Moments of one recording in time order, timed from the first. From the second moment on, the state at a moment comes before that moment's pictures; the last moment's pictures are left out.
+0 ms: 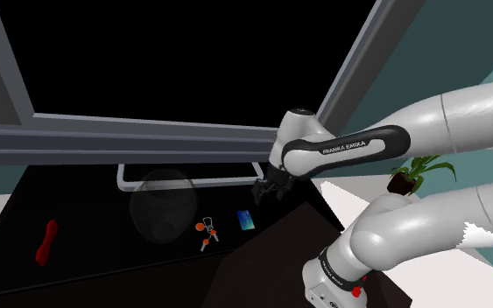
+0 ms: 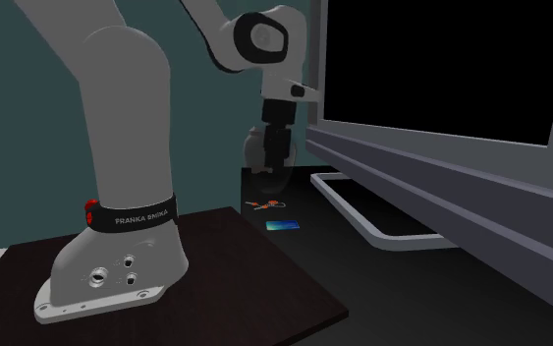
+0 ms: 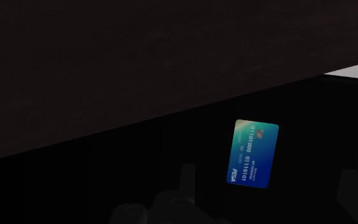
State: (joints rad) arm 0.05 -0.52 0.13 -2.93 0.14 2.31 0.34
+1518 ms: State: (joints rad) arm 0.14 0.08 0.17 -2.91 0.41 2.88 0.31
